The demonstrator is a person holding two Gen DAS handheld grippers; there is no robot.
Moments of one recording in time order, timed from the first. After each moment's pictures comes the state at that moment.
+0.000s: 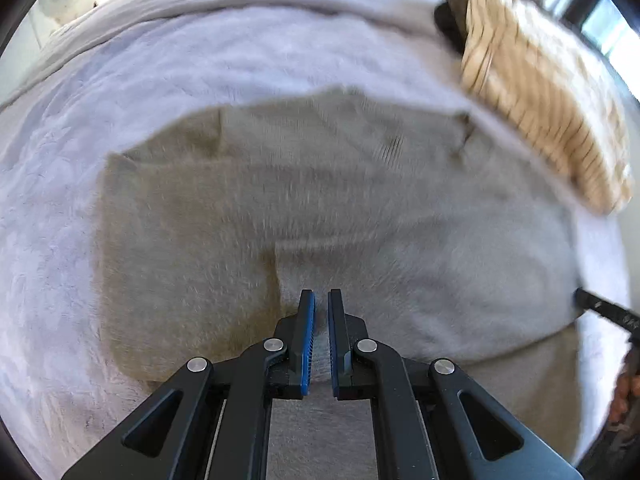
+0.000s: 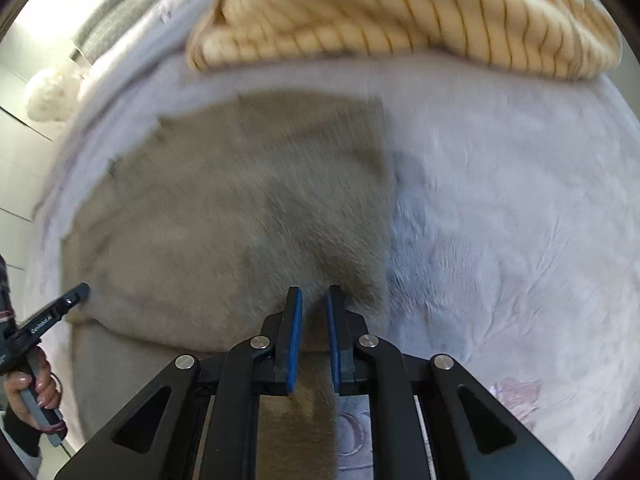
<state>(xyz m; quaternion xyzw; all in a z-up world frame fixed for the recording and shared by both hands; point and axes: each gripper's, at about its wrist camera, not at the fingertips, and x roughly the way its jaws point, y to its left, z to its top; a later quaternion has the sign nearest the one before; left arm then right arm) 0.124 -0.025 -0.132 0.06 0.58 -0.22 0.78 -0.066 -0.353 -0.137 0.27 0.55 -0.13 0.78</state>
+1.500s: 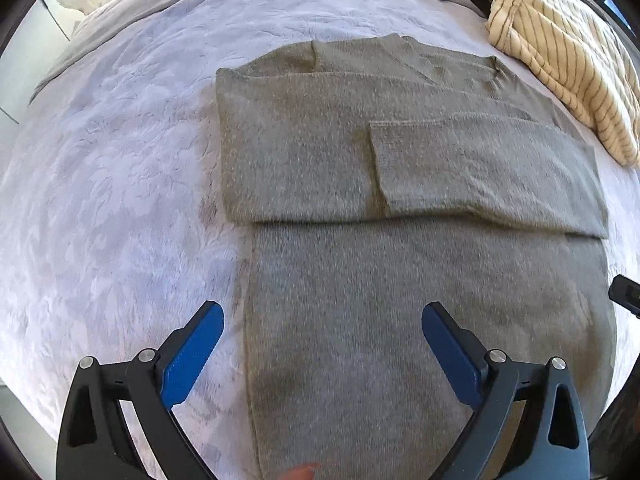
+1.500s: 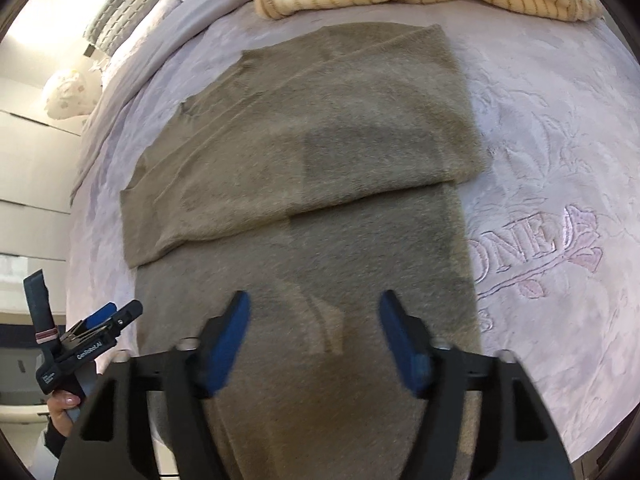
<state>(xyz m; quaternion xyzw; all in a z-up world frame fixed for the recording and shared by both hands) 0.046 0.057 -0.096 0.11 0.62 -0.16 0.76 -0.097 -0.257 -0.088 0.34 0.57 -0.07 0.75</state>
